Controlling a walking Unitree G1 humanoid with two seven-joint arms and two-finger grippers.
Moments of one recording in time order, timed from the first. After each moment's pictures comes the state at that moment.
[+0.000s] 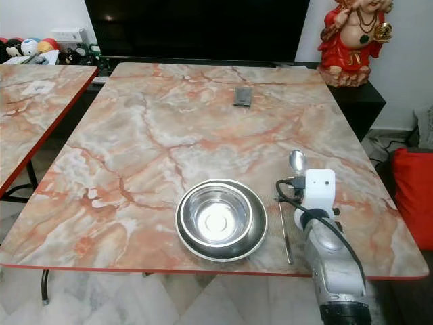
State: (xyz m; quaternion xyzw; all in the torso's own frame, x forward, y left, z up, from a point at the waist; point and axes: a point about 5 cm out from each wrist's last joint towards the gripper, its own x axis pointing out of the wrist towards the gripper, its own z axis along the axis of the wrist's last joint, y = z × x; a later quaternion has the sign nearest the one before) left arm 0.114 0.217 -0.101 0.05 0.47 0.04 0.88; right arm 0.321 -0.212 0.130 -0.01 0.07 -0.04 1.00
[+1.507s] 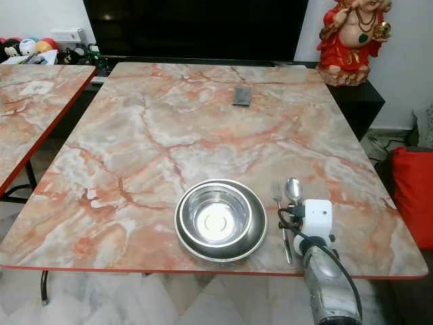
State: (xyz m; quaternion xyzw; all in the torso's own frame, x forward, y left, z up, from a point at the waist) left arm 0.113 0.217 -0.101 0.05 0.47 0.04 0.88; right arm 0.309 -0.218 0.072 0.02 0.10 -0.02 0.99
